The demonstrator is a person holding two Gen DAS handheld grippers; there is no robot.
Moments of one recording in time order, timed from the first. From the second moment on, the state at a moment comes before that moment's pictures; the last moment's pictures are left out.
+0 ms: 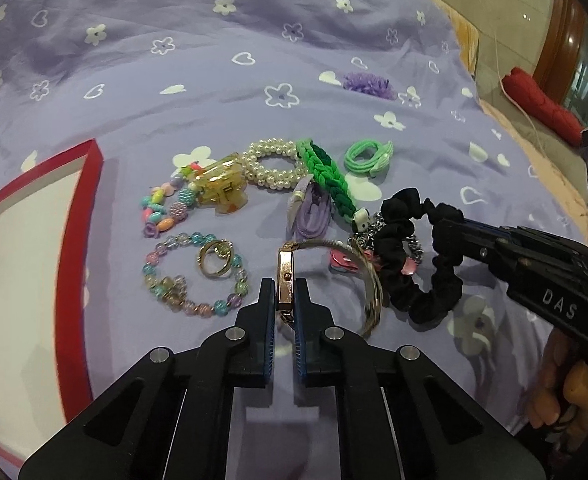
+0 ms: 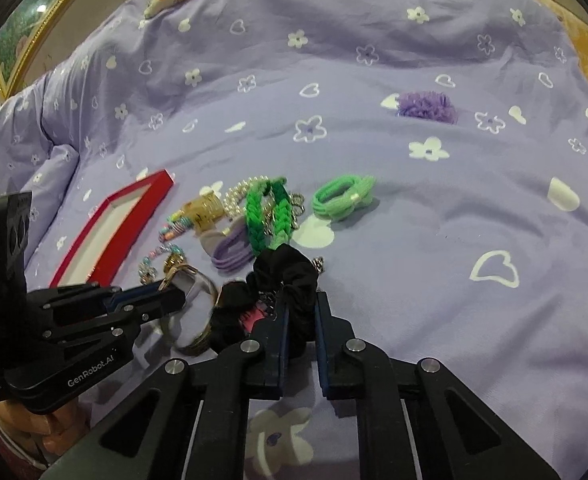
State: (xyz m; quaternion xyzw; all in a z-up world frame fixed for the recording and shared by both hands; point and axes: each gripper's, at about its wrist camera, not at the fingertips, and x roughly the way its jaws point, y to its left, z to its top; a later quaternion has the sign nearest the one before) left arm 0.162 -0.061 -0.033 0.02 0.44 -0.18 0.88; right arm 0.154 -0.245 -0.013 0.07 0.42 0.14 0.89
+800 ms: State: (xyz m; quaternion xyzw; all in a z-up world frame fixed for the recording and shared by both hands) left arm 0.113 0.083 0.003 -0.06 0.40 -0.06 0.91; right arm 0.141 -0.129 0.026 0.08 0.40 0.28 0.87
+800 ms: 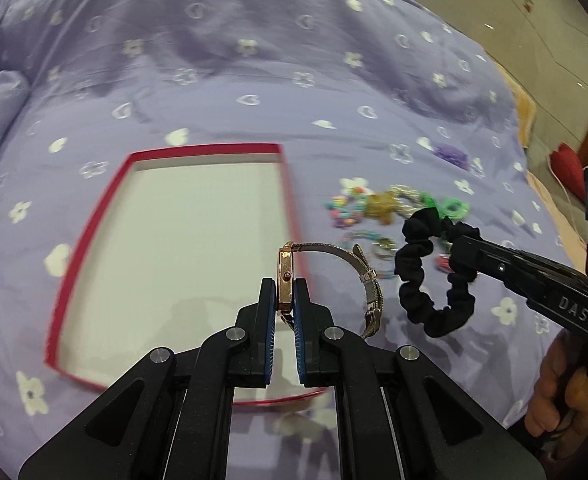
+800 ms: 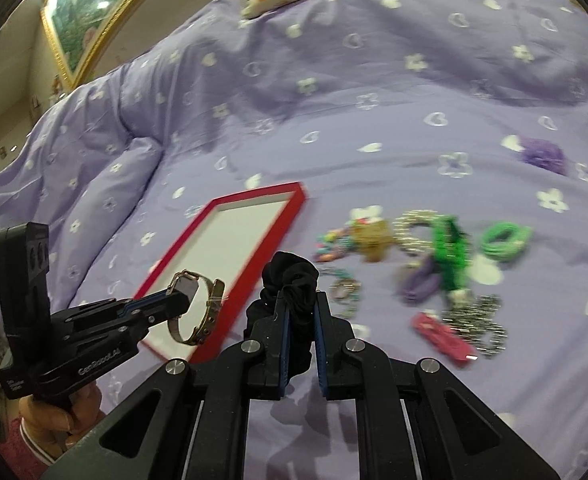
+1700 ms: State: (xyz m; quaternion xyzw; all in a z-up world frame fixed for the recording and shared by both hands) left arm 0.126 0.194 -0.051 -0.08 0.47 0.04 0.88; right arm 0.162 0.017 -0.028 0.00 0.48 0.37 0.80
